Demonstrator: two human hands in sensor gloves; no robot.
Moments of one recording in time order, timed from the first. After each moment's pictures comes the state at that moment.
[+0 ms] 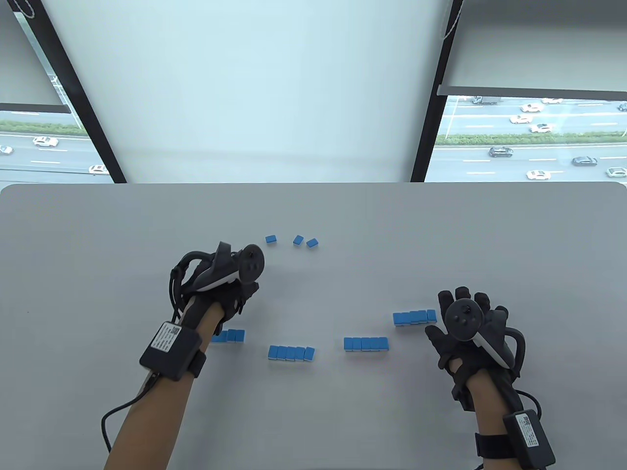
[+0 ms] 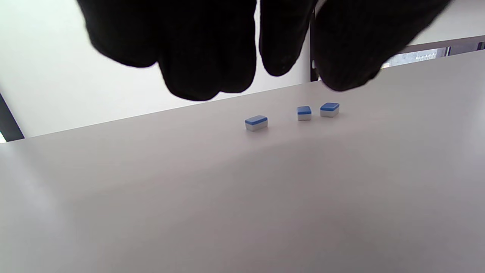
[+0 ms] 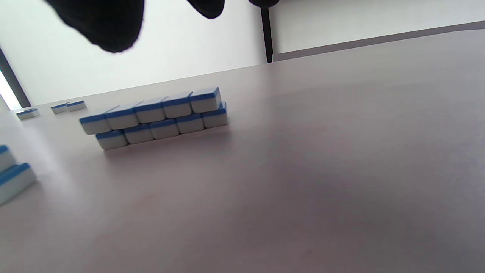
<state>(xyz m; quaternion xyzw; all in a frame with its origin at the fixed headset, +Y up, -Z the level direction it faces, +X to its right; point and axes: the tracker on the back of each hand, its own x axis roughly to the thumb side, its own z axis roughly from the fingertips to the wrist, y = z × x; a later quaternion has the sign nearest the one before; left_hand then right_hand) -0.185 -0.680 -0.470 -0.07 -0.12 -0.09 0.99 0.246 -0.733 -0.345 -0.06 0.04 0.99 0.10</state>
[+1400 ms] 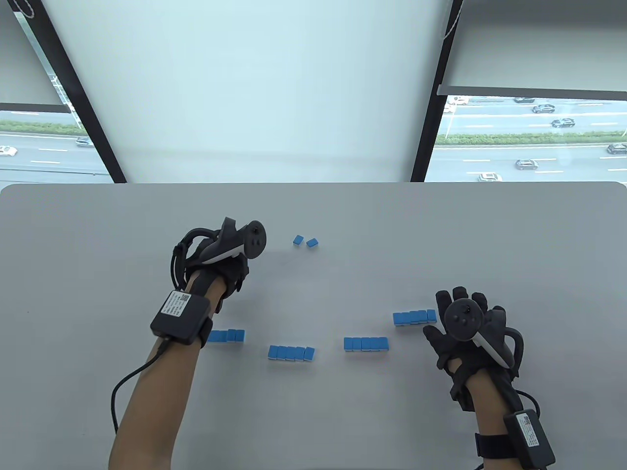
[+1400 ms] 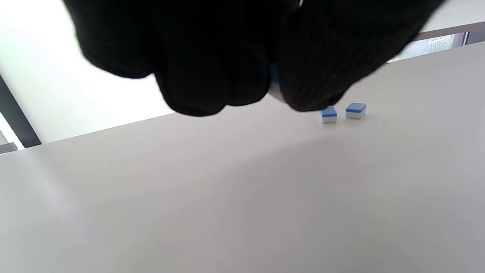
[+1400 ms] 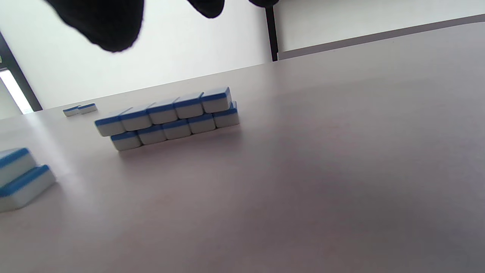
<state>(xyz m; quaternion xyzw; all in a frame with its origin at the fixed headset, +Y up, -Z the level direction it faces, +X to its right) -0.202 -0.663 -0.470 -0.07 -0.11 -0.10 0.99 0.245 -0.734 -0.346 -0.05 0.04 0.99 0.12</state>
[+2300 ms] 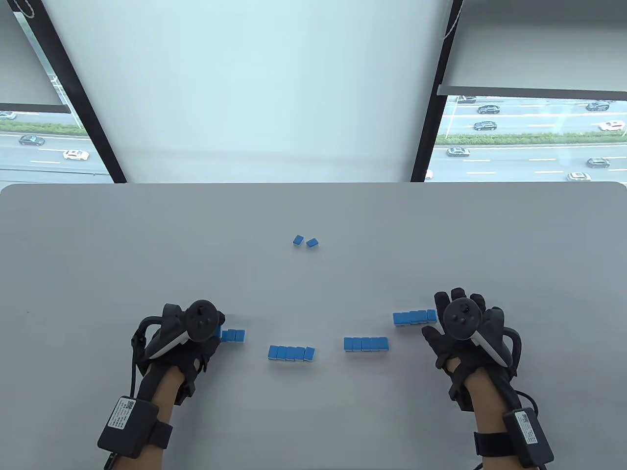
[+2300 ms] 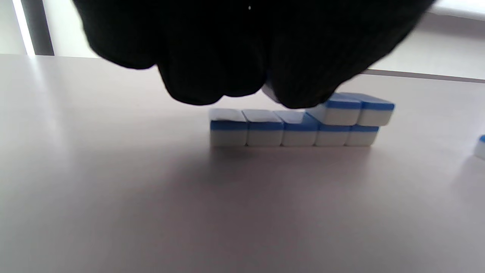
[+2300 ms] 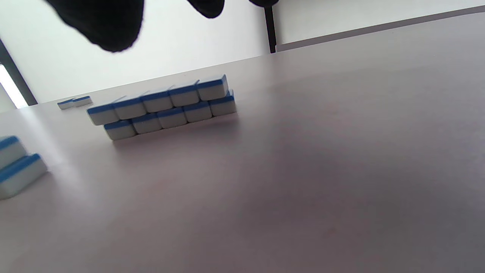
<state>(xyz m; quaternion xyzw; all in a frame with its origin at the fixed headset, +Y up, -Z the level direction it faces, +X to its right) -0.262 -0.736 -0.360 -0.07 -0.09 0.02 0.99 0.244 -0.741 -0.348 -0.05 0.06 0.99 0.12</state>
